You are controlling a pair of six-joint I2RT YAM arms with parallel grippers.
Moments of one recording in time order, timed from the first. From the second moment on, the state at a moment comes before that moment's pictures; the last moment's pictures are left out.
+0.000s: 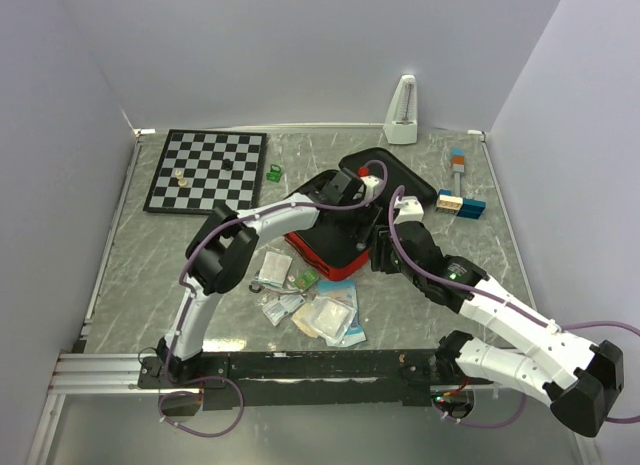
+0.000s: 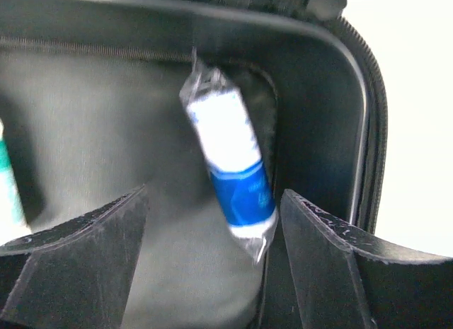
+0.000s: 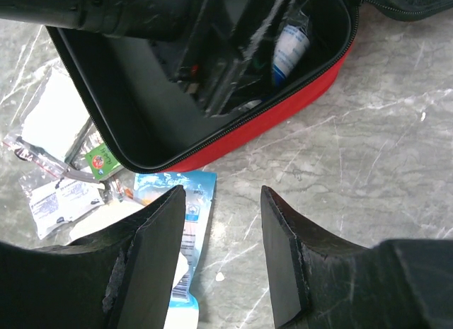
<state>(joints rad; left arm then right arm) -0.81 2.17 1.69 -0.36 0.19 -0.21 0.75 0.90 0.75 -0.51 0.33 0.49</state>
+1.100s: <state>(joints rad) -0.83 2.24 1.74 -0.35 -0.21 -0.11 0.75 0.83 0.75 -0.50 0.33 0.49</state>
